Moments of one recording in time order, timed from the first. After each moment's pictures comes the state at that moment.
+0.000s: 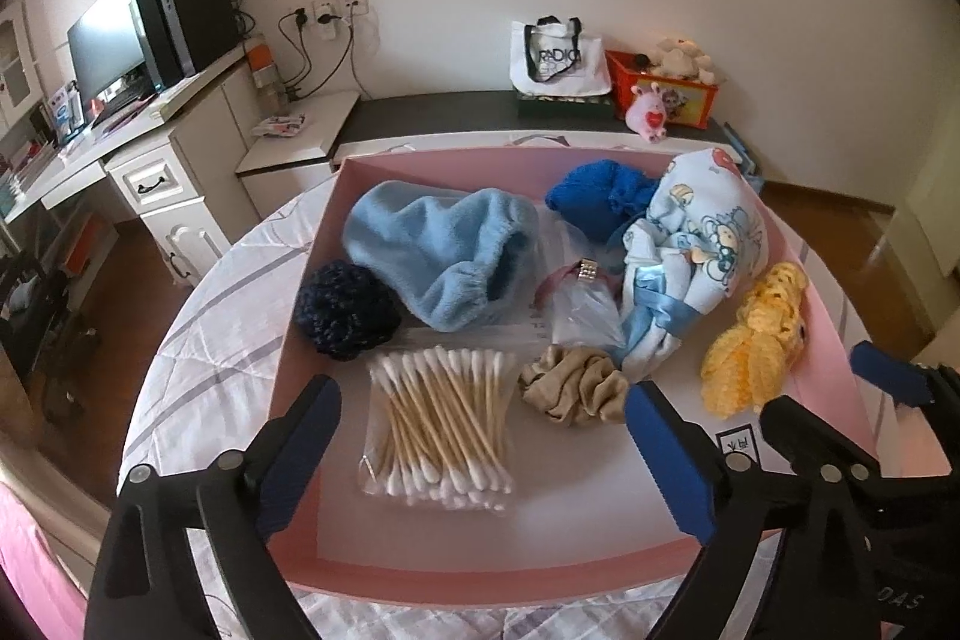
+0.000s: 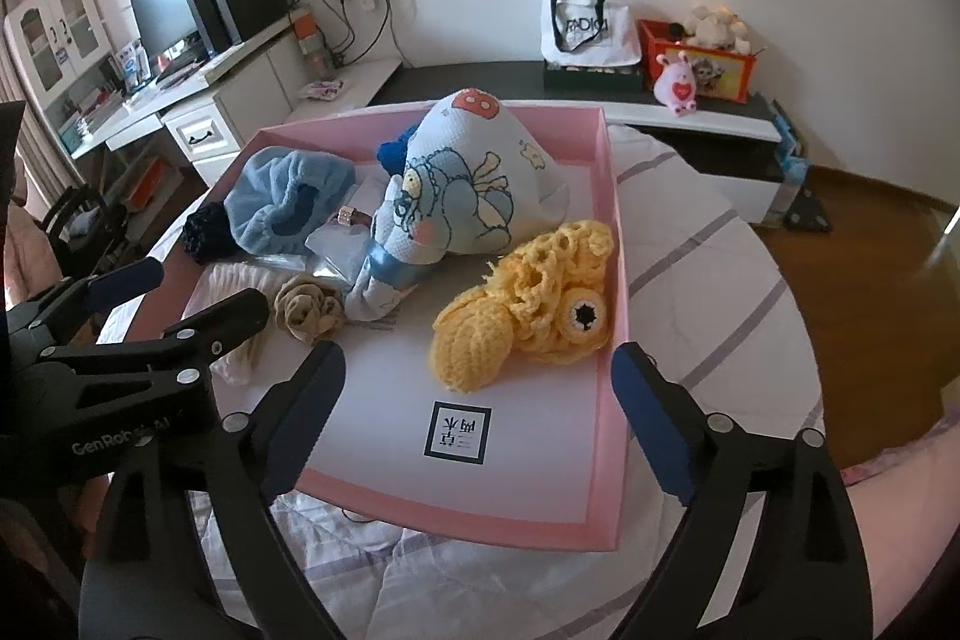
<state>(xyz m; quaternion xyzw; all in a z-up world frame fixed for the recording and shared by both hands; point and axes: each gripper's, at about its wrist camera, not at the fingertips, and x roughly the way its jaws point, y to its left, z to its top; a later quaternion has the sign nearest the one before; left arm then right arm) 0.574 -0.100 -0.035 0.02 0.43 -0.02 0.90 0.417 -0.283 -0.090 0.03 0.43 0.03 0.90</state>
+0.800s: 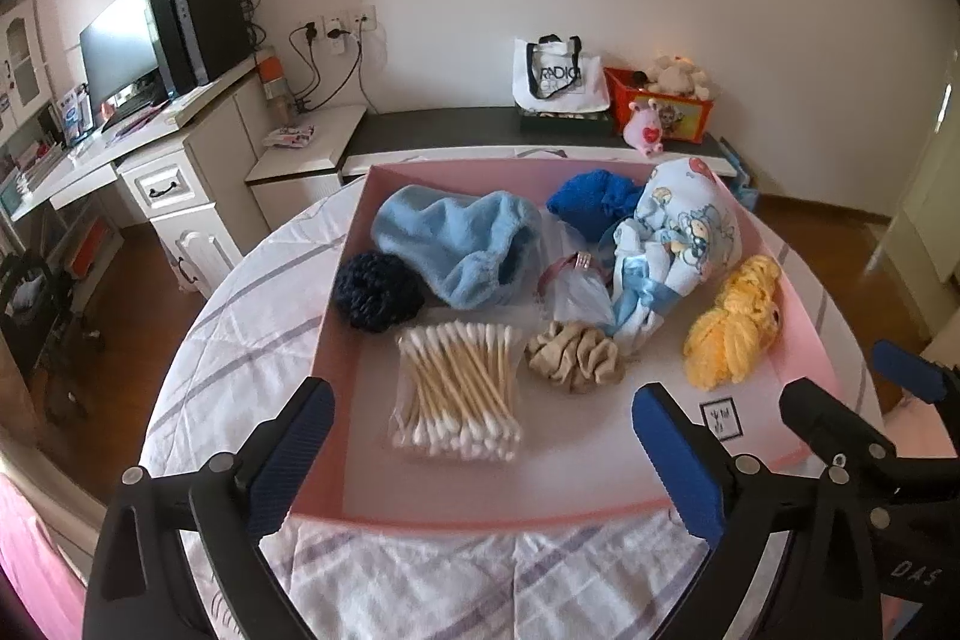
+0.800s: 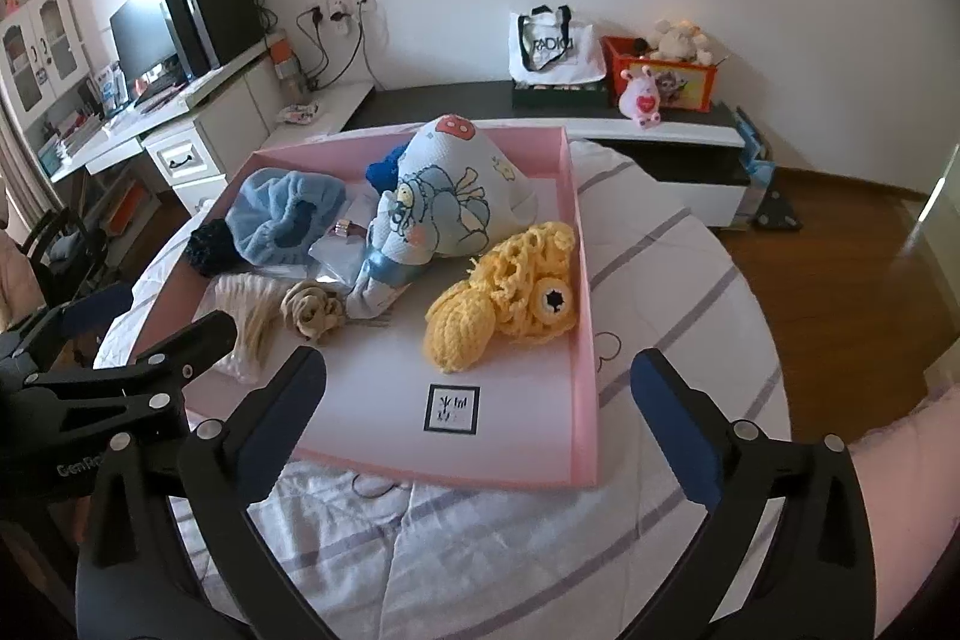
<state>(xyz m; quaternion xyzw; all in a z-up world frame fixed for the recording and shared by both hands) 0.526 -0.090 -0.013 0.02 0.41 -0.02 0.91 0.386 -0.280 -0.069 0.03 0.41 -0.01 0.91</state>
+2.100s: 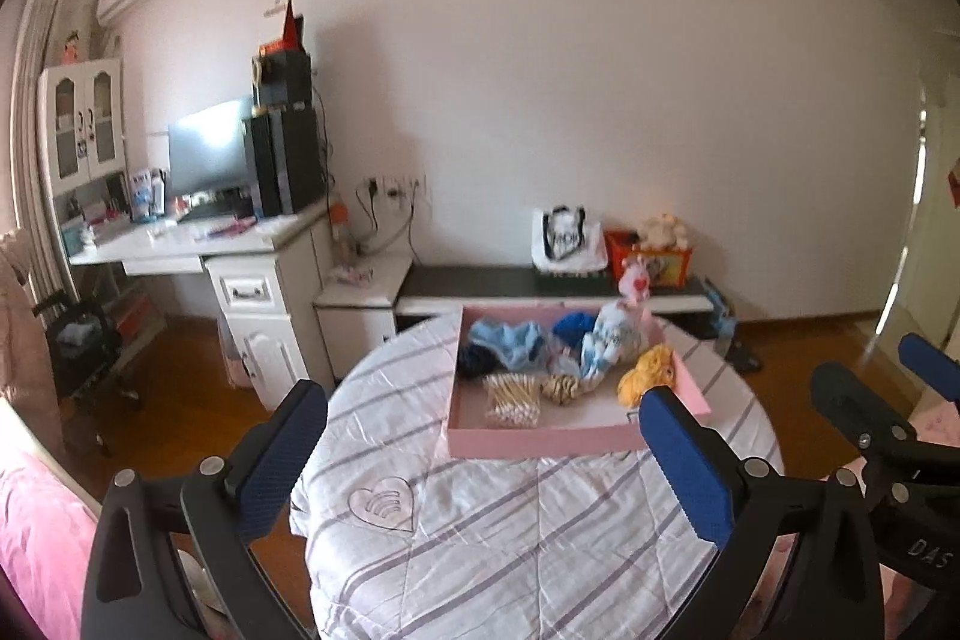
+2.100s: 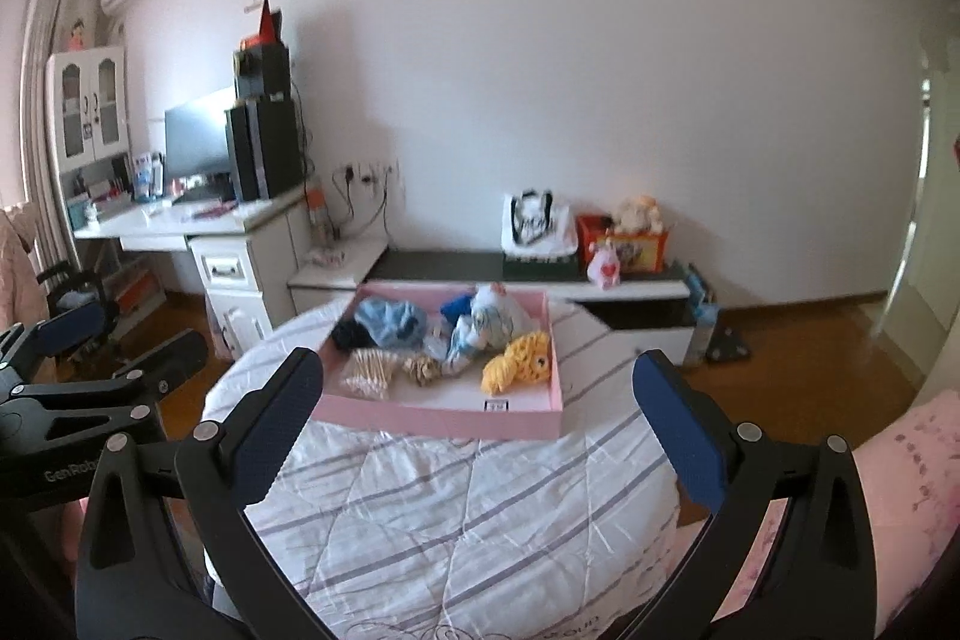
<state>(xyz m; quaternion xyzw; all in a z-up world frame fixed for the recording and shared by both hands) 0.214 -0.050 0.119 0.00 0.21 0.00 0.98 0.154 -0.210 0.074 -0.01 0.19 -0.03 0.98</state>
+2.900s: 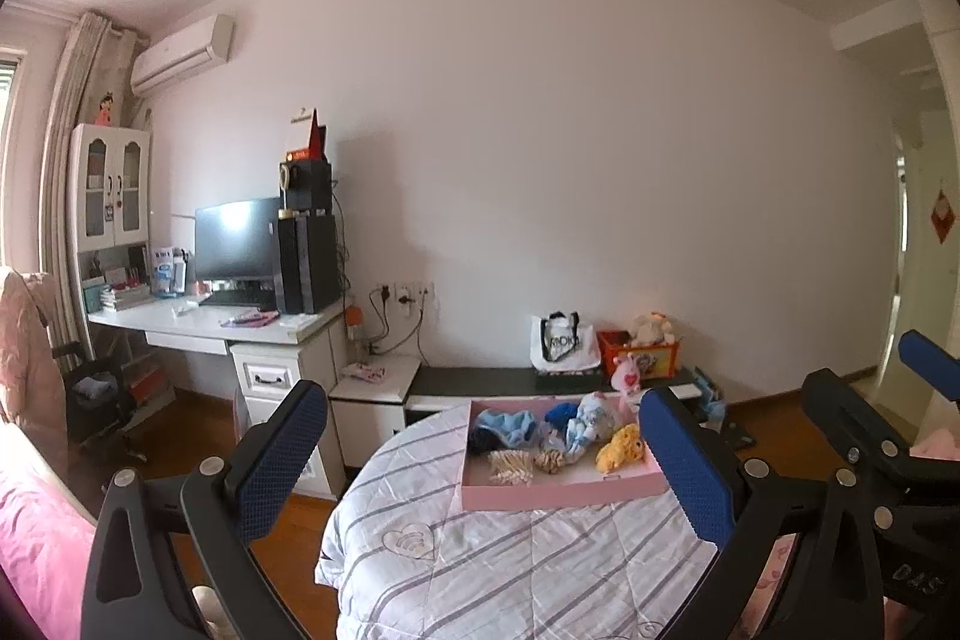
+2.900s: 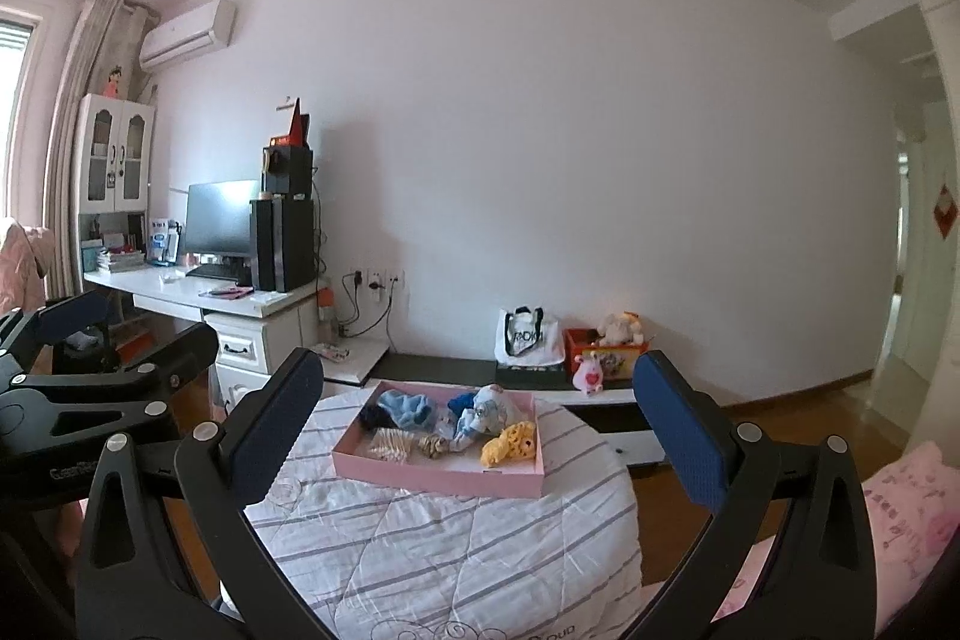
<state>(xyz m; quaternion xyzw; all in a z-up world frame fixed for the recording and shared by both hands) 0.056 -0.048 0.128 0.00 0.08 0.01 1.00 0.033 -0.173 0.119 -0.04 0.06 -0.04 1.00</state>
